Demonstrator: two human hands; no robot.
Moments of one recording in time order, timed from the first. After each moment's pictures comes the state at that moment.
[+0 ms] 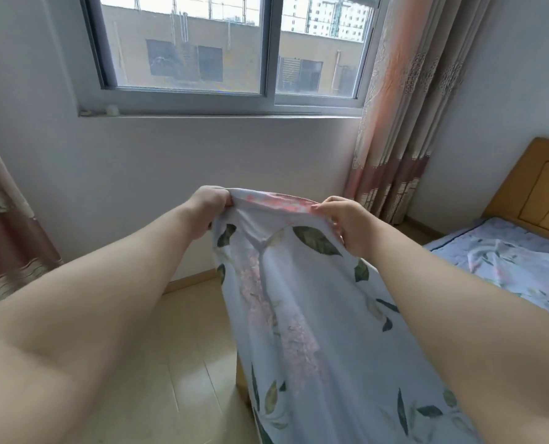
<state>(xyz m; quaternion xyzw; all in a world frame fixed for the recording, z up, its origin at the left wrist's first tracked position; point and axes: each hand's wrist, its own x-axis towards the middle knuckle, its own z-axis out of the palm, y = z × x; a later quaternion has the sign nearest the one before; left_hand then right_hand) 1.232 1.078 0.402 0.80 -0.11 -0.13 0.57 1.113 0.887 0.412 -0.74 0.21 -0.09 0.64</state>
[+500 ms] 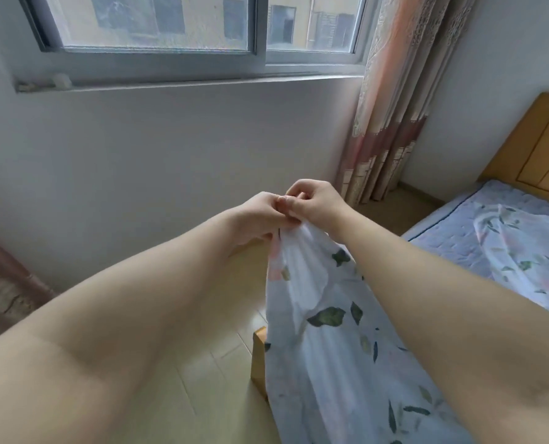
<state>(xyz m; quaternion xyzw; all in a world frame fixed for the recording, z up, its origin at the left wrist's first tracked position) 1.348 1.036 0.369 0.76 -0.32 -0.31 0.48 1.283 0.924 0.378 -0.87 0.15 -0.12 0.46</state>
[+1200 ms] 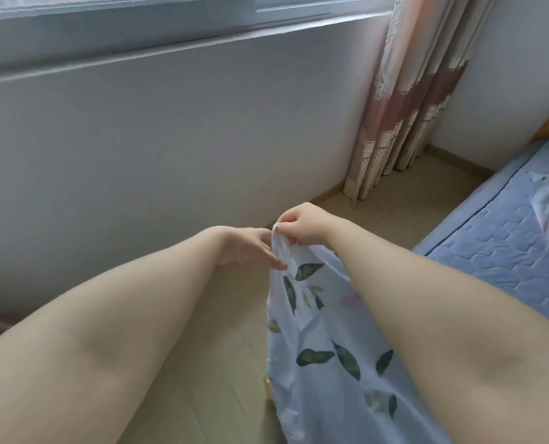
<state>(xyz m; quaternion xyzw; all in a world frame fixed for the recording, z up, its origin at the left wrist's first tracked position) 1.542 0.926 0.291 0.81 -0.25 -0.48 0.23 1.477 0.795 0.295 -0.90 0.18 0.09 0.40</state>
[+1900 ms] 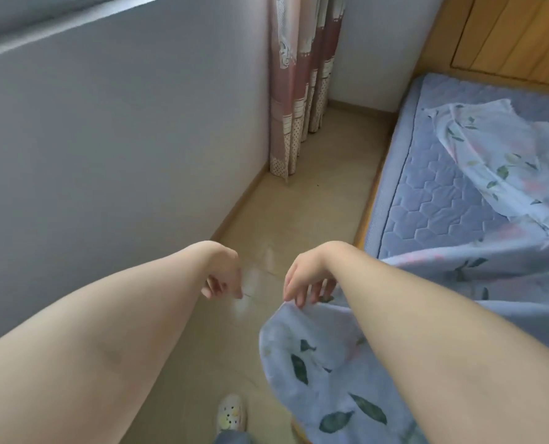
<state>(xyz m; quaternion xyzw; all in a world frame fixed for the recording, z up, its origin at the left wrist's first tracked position) 1.729 0.811 0.223 0.76 -0.39 -0.48 -0.17 1.576 0.728 0.233 -0.73 0.36 0.39 0.43</state>
